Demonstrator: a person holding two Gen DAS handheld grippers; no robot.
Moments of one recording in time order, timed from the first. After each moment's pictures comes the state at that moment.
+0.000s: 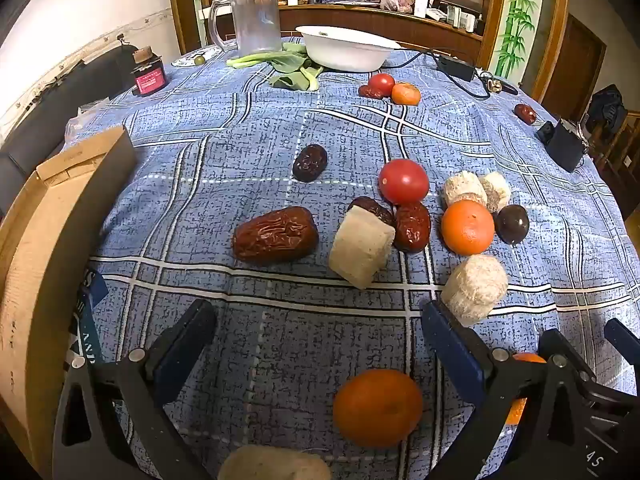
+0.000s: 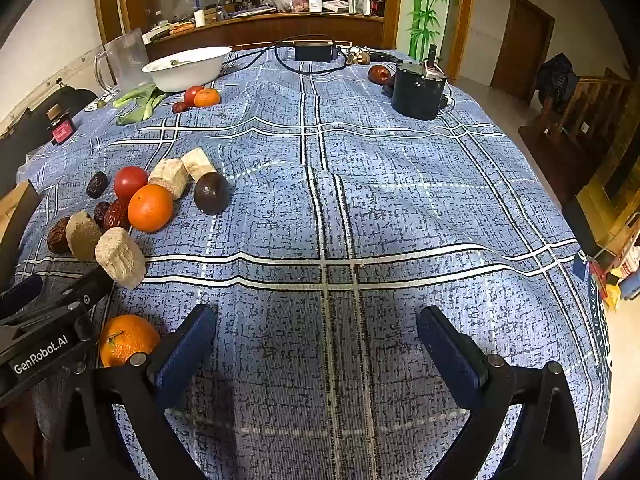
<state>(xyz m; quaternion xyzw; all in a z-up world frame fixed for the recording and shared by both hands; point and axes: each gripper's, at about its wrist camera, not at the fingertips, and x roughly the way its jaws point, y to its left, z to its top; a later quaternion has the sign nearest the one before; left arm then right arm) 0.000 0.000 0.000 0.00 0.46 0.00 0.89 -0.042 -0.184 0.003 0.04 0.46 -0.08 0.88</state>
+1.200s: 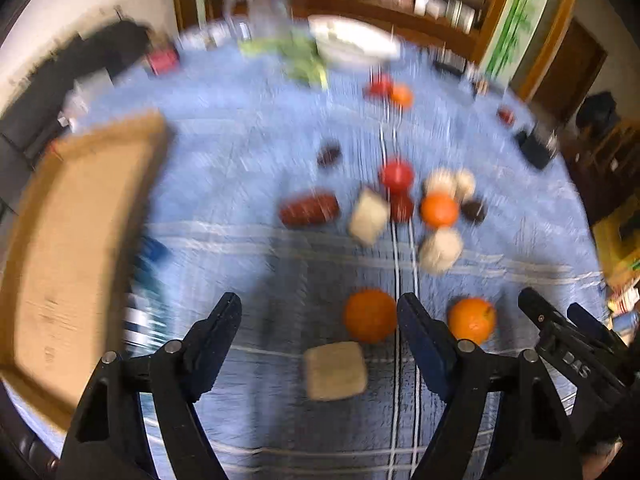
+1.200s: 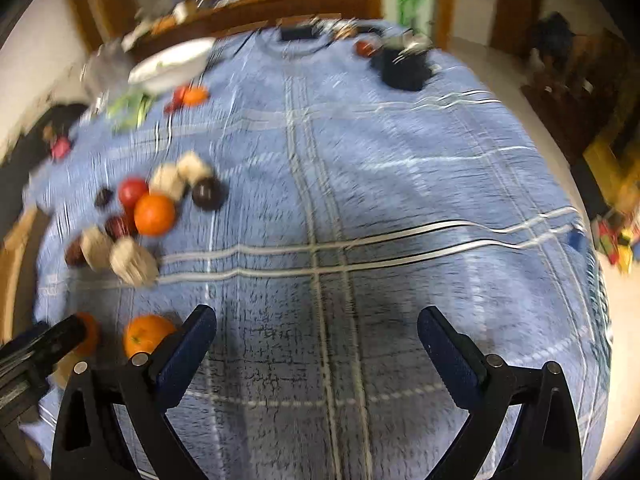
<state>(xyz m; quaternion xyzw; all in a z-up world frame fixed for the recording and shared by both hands) -0.042 0.038 0.064 -0.03 0.49 -0.03 0.87 -0.050 -0.201 0.029 0.09 0.48 -0.09 0.87</state>
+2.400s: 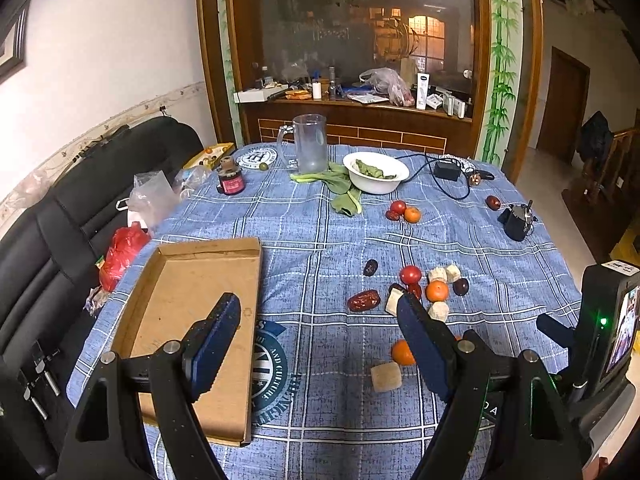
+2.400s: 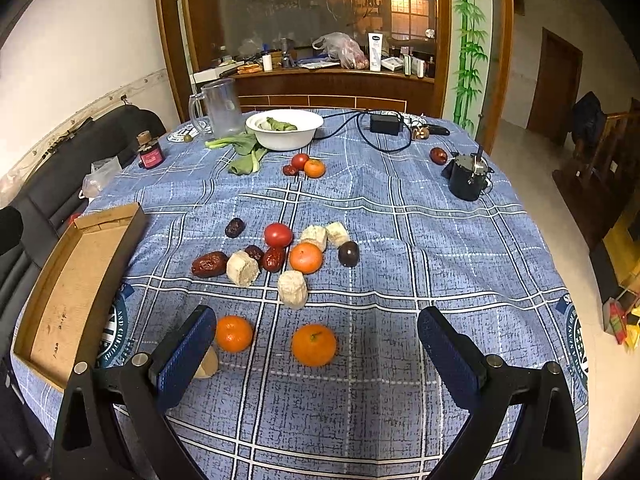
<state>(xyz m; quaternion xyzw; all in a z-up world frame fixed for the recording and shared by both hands) -0.113 0.071 0.181 0.02 0.35 0.01 0.94 -0.090 -0.109 0.097 0.03 0.40 0.00 0.92</state>
